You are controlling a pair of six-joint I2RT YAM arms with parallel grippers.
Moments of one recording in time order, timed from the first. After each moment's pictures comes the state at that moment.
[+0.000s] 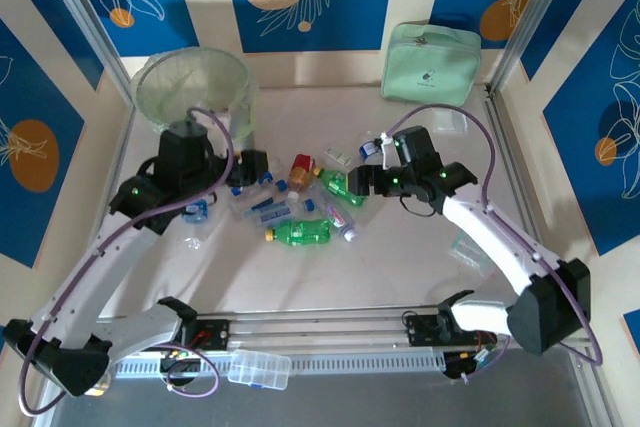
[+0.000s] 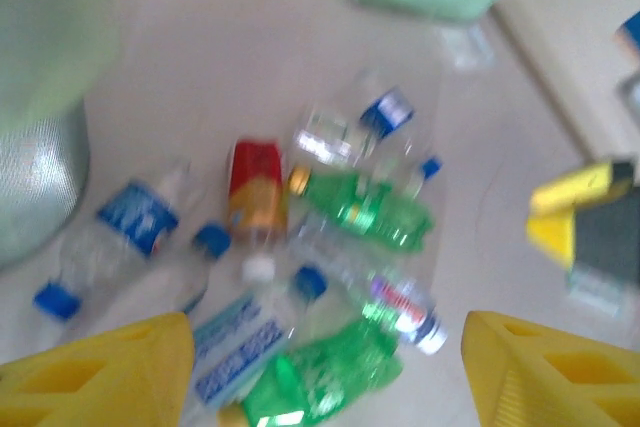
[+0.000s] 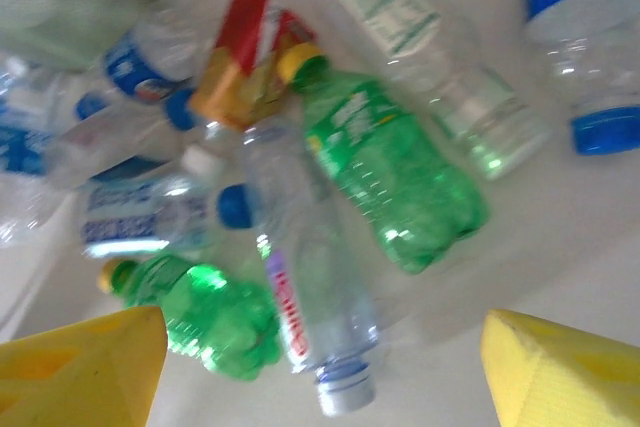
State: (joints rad) left arm -0.50 0.99 1.10 -0.75 0.12 -0.36; right arm 0.39 1.34 1.08 -0.64 -0.25 0.37
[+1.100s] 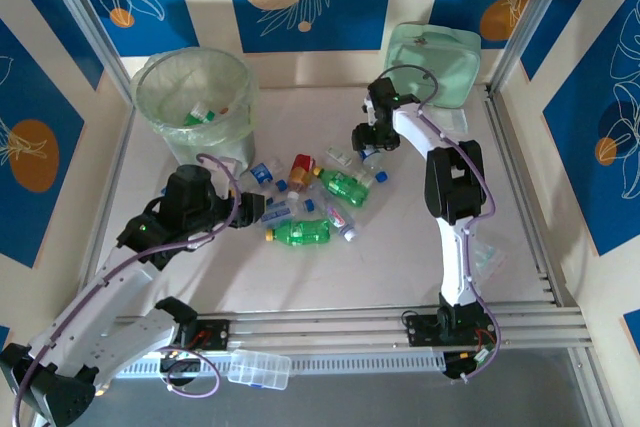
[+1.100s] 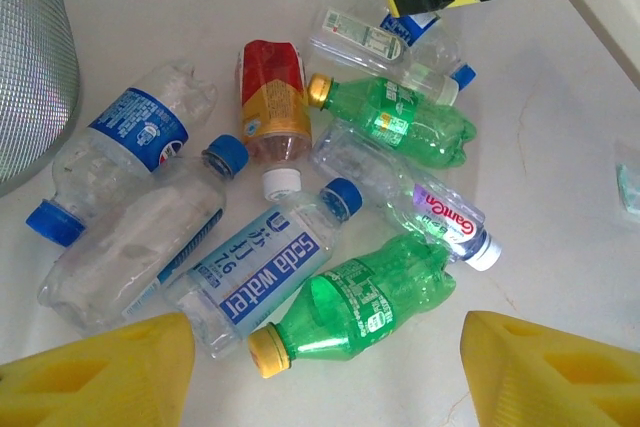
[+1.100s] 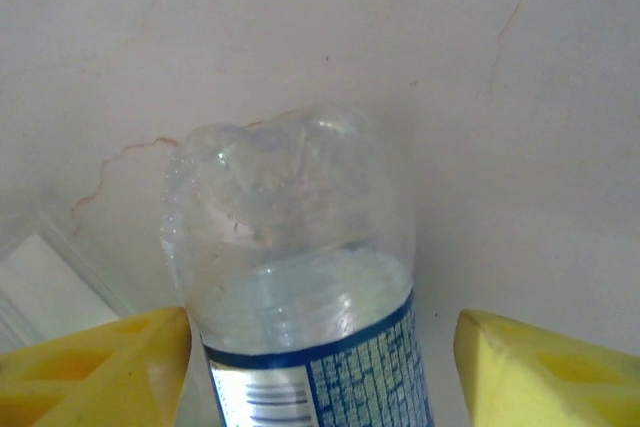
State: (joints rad) left arm -0.53 0.85 0.86 -0.62 0.13 -0.31; right arm 0.27 2.23 1.87 -0.86 -0.06 0.13
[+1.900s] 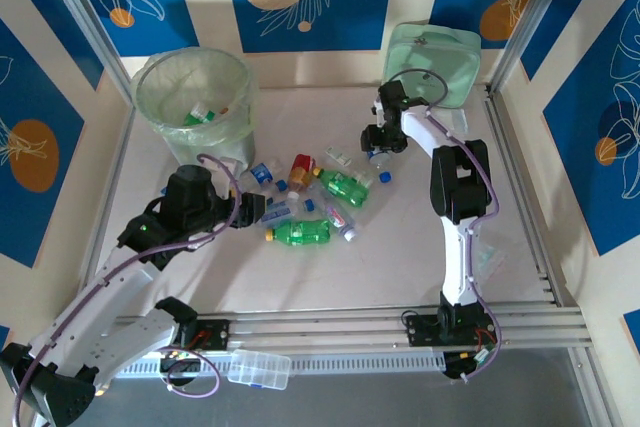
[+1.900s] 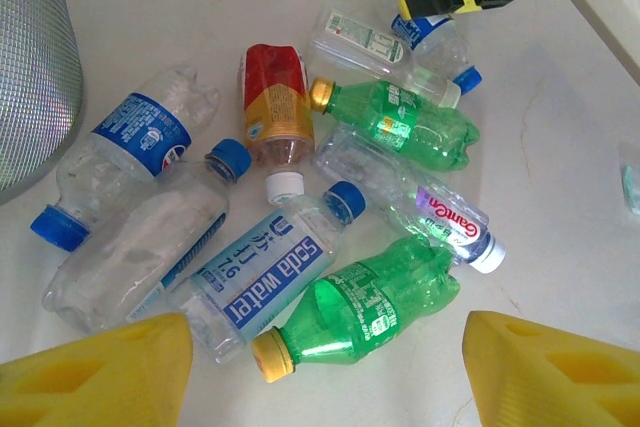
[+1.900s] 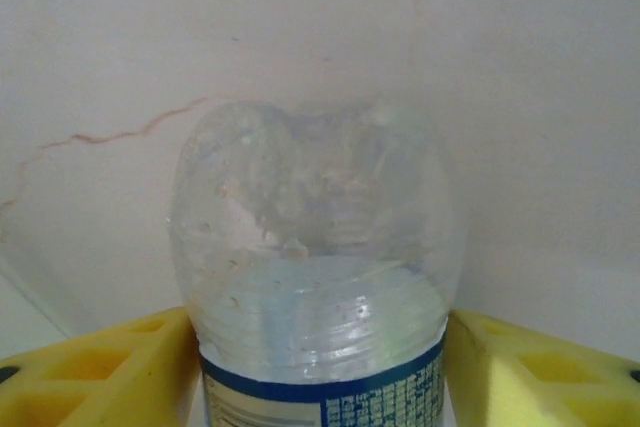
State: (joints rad) left arm -0.53 0.85 0.85 -0.62 0.12 -0.29; right arm 0.21 2.21 1.79 -0.82 -0.08 0.14
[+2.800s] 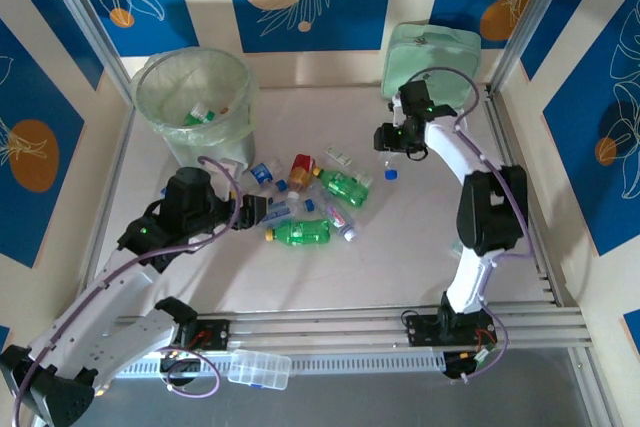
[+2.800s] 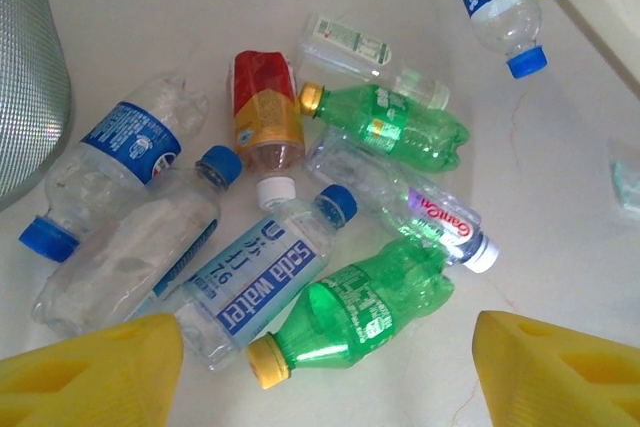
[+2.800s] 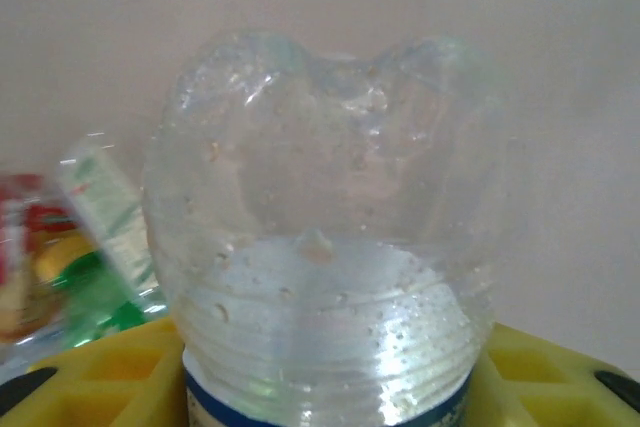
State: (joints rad) left arm -0.53 0.82 0.83 -0.57 0.16 -0.30; right arm 0.20 1.76 1.45 -0.70 -0.20 0.23
